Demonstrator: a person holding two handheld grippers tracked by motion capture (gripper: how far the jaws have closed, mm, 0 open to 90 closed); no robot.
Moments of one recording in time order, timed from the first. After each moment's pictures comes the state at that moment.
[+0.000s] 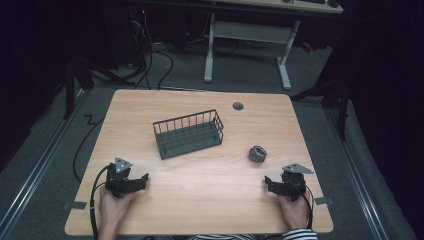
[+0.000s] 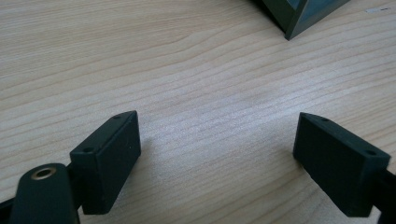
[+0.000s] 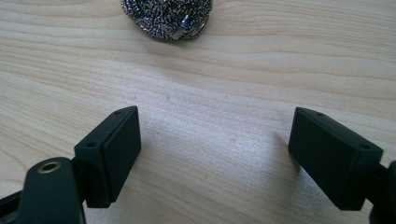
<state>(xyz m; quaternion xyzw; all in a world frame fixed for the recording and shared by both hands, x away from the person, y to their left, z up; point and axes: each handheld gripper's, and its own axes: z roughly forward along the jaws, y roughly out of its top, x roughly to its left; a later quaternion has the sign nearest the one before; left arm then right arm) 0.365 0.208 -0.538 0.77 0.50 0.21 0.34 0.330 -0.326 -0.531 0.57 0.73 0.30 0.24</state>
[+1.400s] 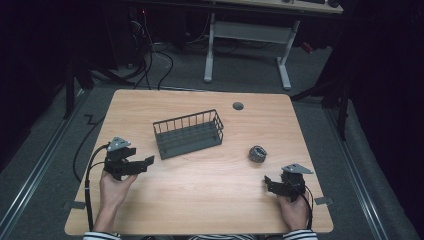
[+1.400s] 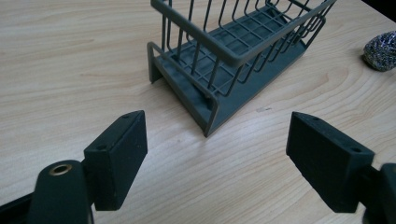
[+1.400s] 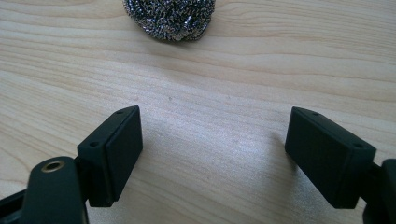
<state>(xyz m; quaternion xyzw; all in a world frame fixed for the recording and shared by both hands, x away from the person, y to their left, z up) 0.383 0.196 -0.455 0.76 0.47 0.14 0.43 0.329 -0.325 -0.531 0.56 0.73 0.30 0.24</state>
